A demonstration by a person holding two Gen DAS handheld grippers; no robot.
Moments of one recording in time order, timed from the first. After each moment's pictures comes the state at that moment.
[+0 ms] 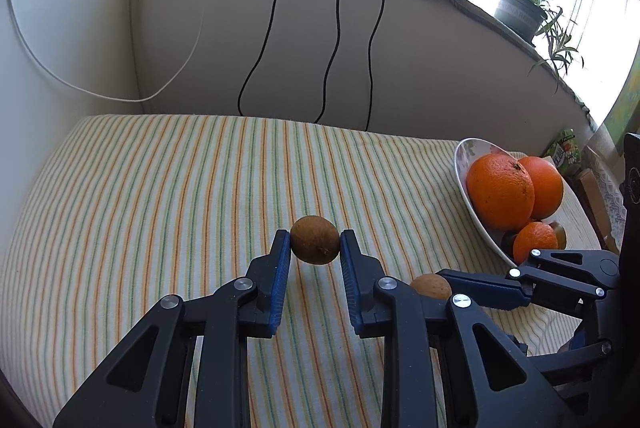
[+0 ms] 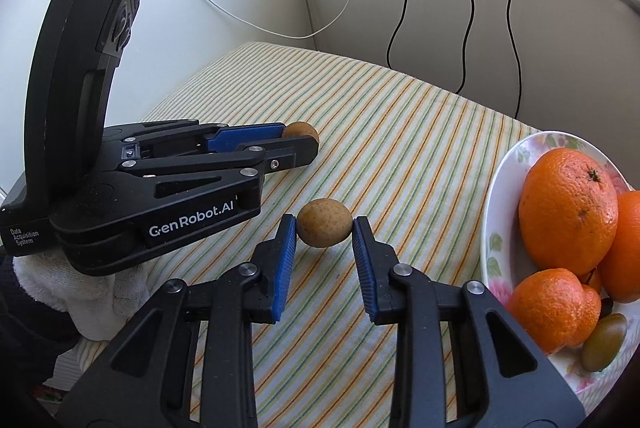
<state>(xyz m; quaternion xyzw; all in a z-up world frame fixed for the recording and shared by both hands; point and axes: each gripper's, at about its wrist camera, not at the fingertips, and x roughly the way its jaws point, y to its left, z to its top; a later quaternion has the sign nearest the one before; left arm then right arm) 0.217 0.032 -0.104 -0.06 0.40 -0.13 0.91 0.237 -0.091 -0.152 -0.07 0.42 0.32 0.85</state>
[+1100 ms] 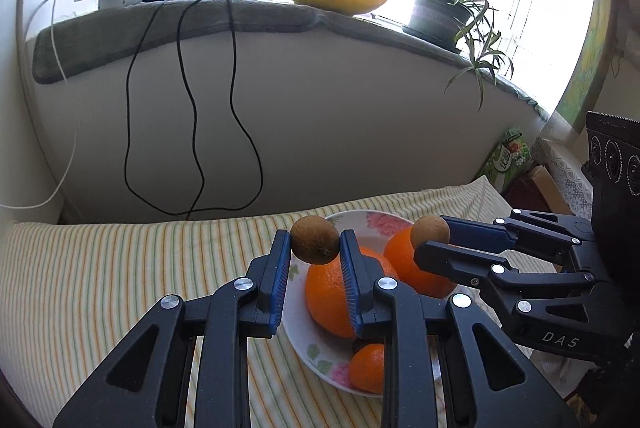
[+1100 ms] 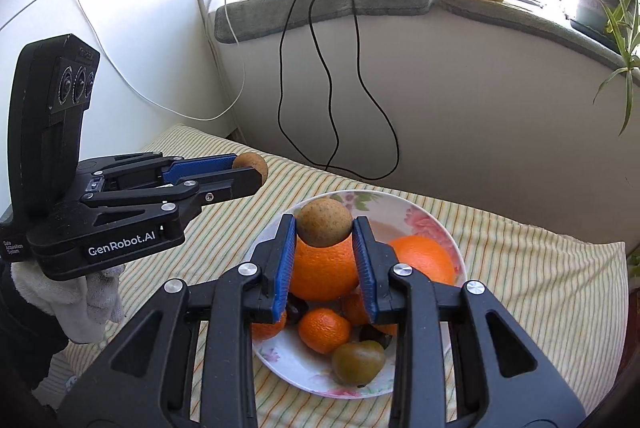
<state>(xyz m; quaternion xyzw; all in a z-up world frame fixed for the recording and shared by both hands) 0.253 -0.090 -0.045 -0.04 0.36 -0.22 0.91 0.275 -0.249 -0.079 -0.03 0.36 0.25 0.90</state>
